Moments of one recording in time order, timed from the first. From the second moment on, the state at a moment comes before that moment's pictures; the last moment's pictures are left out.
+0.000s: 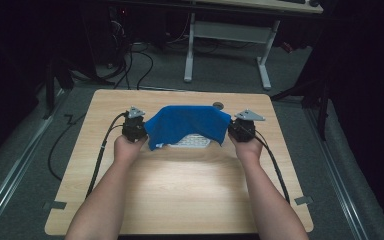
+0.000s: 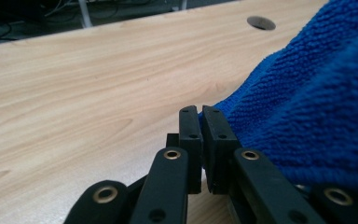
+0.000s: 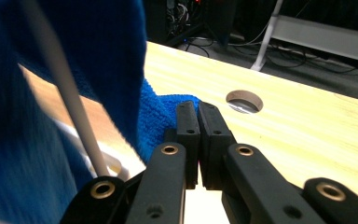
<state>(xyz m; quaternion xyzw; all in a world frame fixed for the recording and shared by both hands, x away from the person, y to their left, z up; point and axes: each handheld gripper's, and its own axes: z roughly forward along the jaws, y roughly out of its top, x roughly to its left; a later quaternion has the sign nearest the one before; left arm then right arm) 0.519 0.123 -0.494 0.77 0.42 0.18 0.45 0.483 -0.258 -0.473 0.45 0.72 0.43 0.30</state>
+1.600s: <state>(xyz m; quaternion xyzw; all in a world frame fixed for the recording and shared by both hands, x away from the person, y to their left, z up) 0.489 0.160 -0.502 0.74 0.46 0.23 0.44 0.461 -0.280 -0.486 0.48 0.72 0.41 0.30</state>
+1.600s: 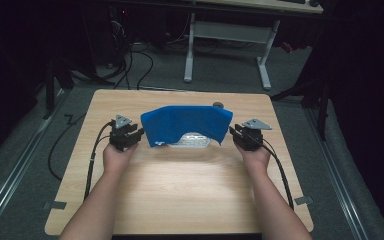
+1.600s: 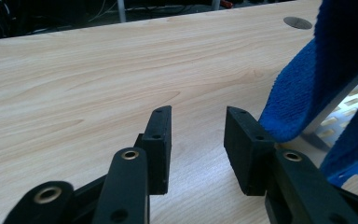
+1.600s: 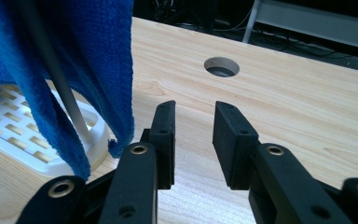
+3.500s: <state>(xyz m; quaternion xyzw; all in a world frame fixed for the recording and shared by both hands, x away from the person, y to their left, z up) 0.301 0.107 -0.527 0.82 0.36 0.16 0.42 0.281 -0.258 -0.516 0.41 0.77 0.40 0.29</state>
